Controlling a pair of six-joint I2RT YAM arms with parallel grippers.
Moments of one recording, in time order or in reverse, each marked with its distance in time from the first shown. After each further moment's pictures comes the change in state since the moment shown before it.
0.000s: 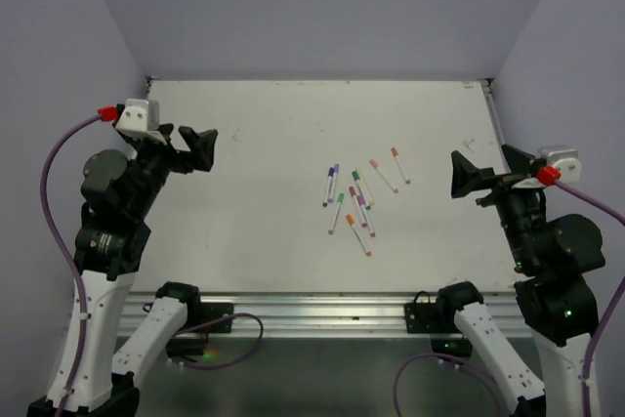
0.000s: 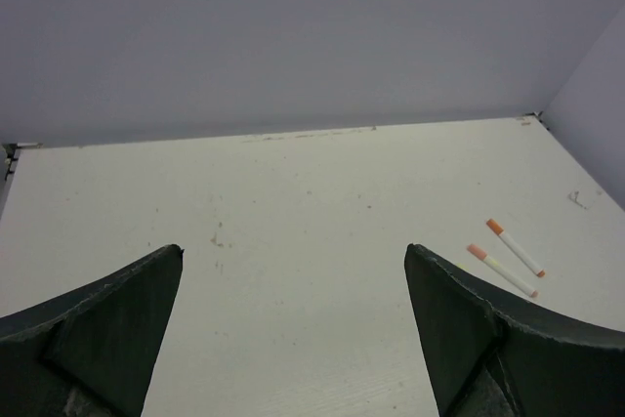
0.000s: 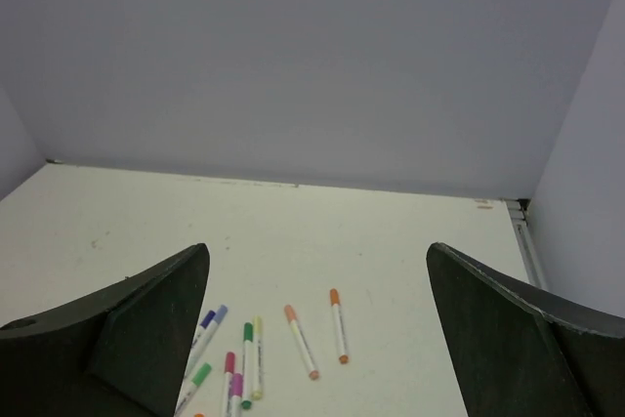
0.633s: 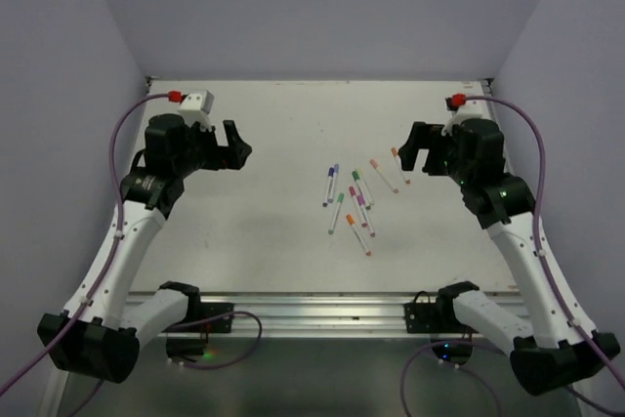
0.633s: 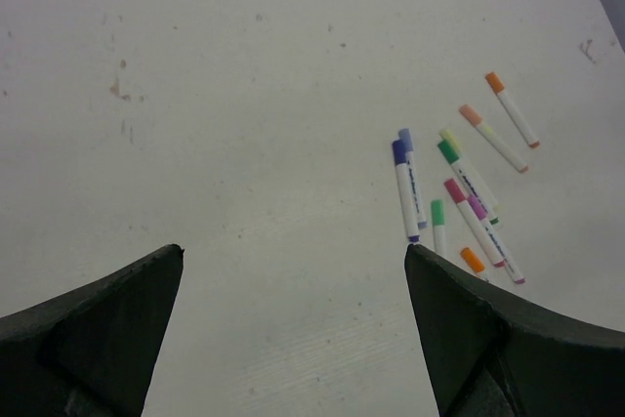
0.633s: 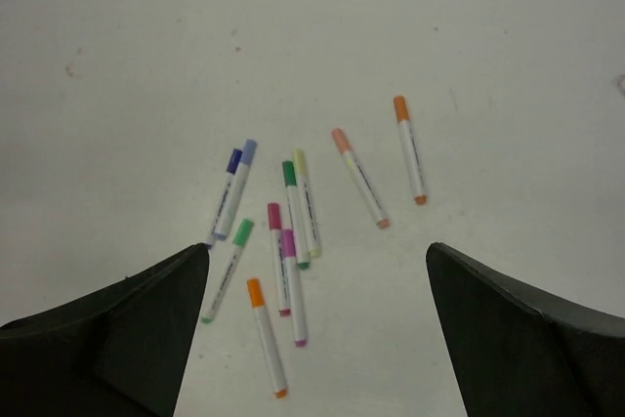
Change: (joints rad) left arm -0.015 0.305 -0.063 -0.047 0.132 -0.077; right arm 0.001 0.466 0.015 -0.137 -0.093 0.234
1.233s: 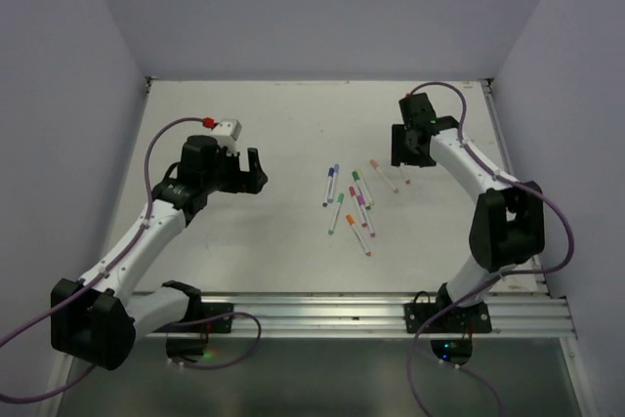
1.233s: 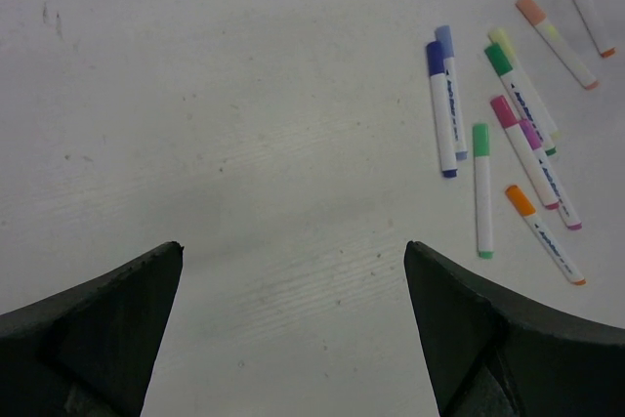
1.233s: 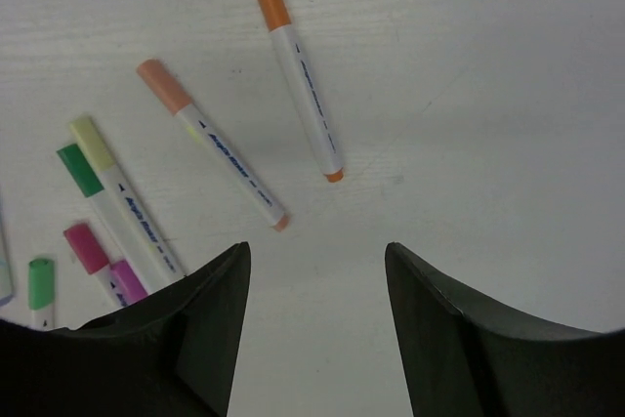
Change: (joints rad) left arm -0.124 0.097 -0.214 0.119 -0.060 -0.020; right arm -0.008 0.716 0.204 -0.126 0.229 0.013
